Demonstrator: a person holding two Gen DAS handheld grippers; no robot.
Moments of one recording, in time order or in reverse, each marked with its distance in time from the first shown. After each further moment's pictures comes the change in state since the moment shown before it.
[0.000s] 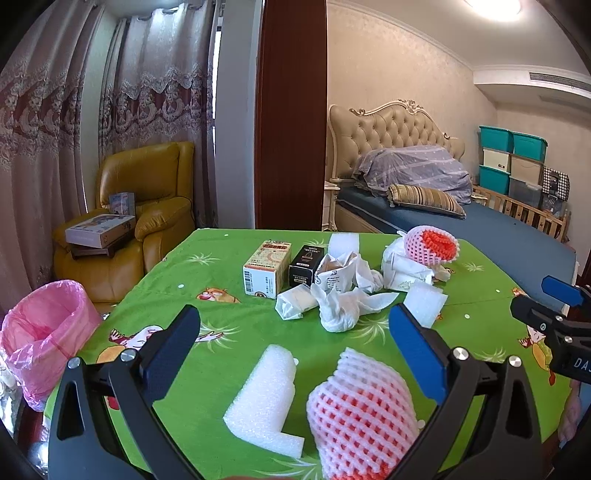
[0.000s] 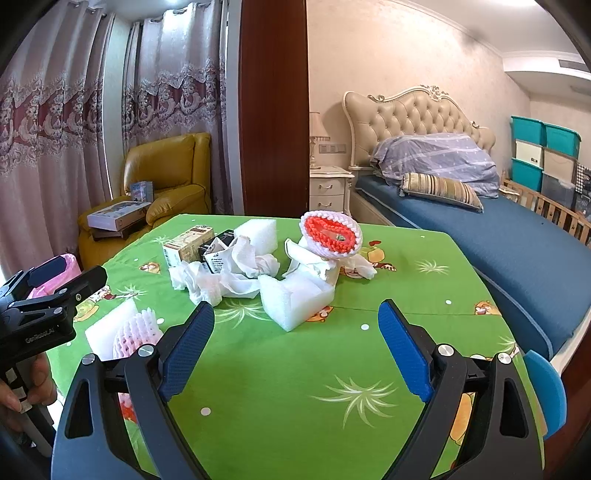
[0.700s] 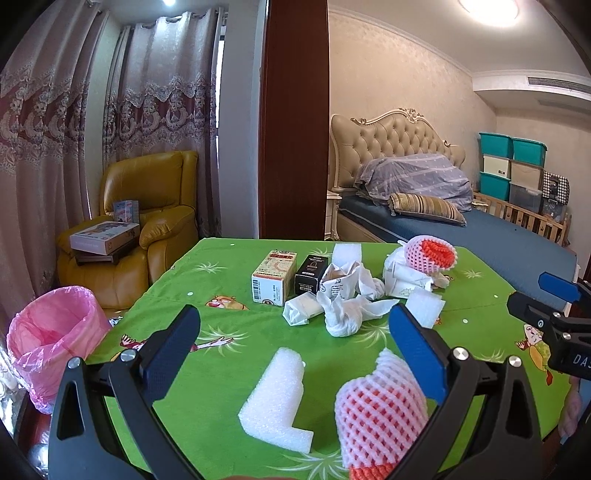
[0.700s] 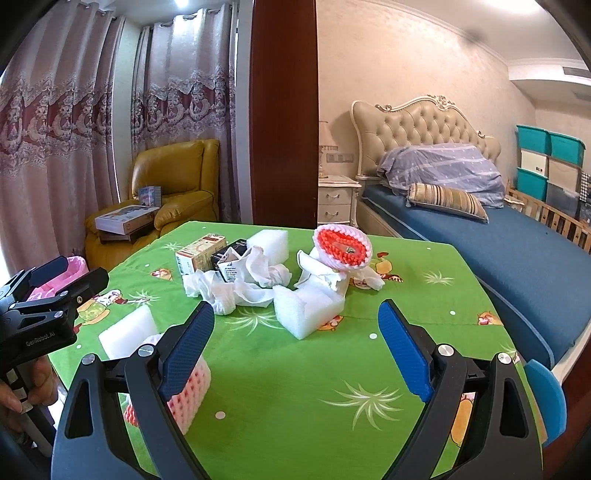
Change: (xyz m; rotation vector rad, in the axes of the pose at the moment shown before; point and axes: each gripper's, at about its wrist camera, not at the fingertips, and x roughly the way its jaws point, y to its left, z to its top) left arm -0.020 0.006 0.002 0.001 -0.034 0.008; right arm -0.014 0.010 0.003 -0.026 -0.037 0.021
